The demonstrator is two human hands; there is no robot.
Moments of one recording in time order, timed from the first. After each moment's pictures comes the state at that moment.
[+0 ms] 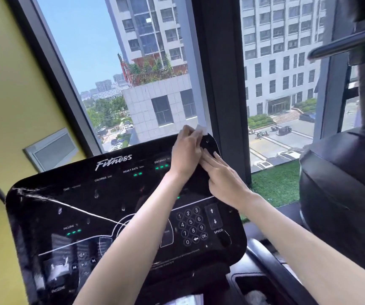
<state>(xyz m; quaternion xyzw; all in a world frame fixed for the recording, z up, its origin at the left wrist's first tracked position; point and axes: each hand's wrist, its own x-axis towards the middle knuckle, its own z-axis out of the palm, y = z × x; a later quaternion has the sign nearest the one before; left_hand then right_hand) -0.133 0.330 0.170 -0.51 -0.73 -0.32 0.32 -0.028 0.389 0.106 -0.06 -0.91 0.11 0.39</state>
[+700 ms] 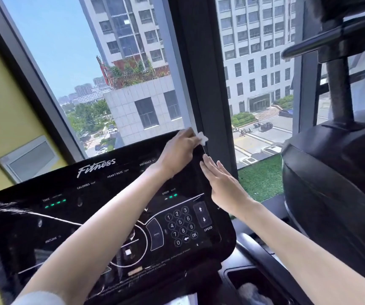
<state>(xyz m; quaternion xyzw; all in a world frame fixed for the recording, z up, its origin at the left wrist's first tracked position) -0.143 0.339 0.180 -0.65 -0.69 -0.14 0.28 -0.001 0.400 0.077 -0.13 -0.93 0.09 0.33</state>
